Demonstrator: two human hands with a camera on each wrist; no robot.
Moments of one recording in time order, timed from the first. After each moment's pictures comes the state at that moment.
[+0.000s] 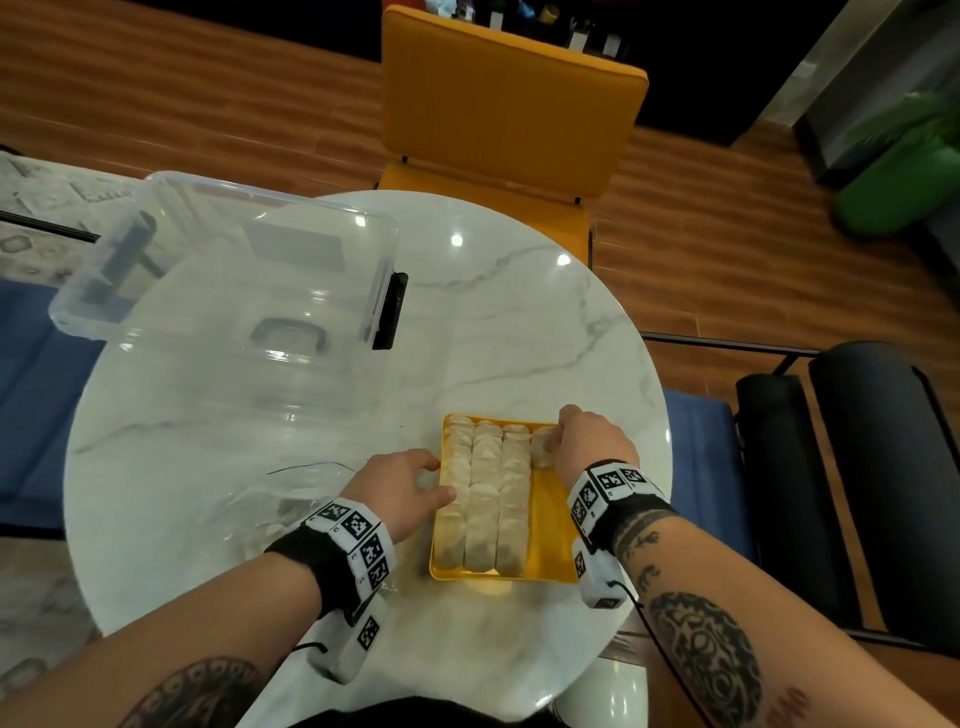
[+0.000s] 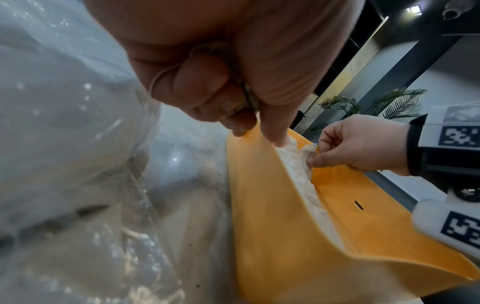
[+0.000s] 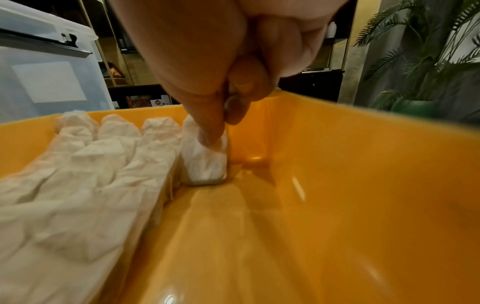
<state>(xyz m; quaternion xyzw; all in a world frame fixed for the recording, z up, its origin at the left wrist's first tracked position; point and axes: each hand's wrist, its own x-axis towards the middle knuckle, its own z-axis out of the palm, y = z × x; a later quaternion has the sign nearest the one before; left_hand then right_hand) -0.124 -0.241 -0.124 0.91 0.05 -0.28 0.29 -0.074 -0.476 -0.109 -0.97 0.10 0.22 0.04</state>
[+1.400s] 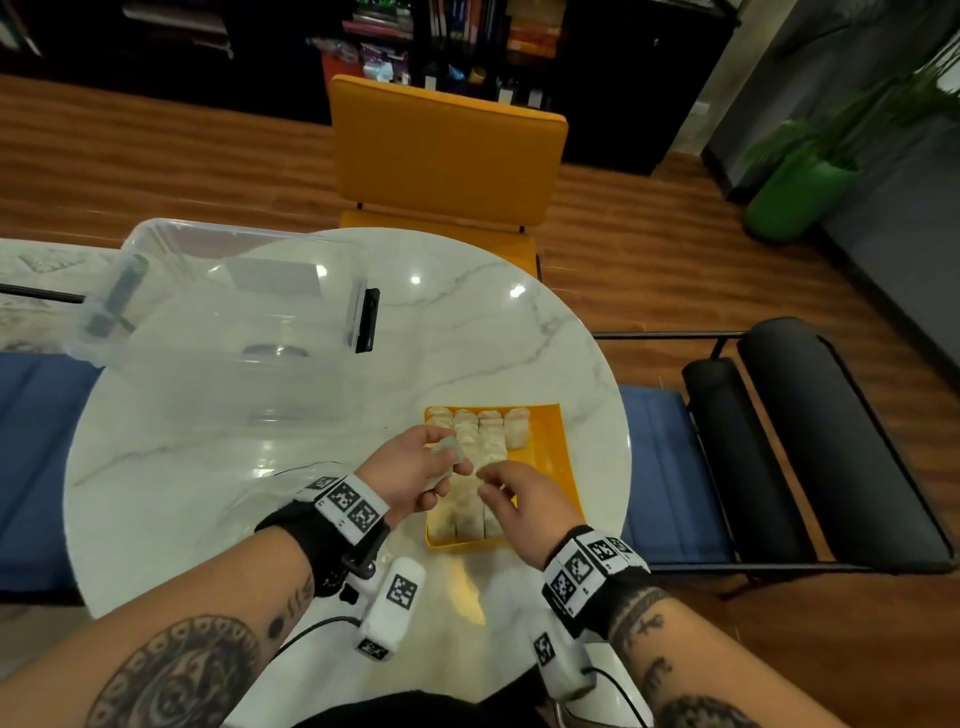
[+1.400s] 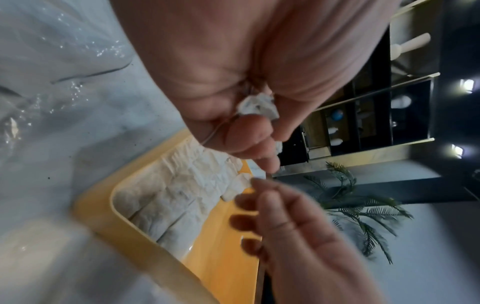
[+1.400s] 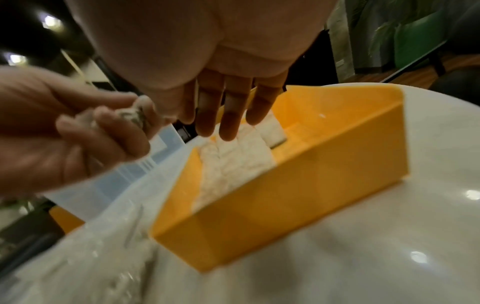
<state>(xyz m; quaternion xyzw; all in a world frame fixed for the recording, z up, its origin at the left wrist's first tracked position) -0.145 -0.258 -0.076 0.63 0.12 -0.35 0.69 -0.201 -0.436 -0.090 -0.93 0.01 0.14 0.35</state>
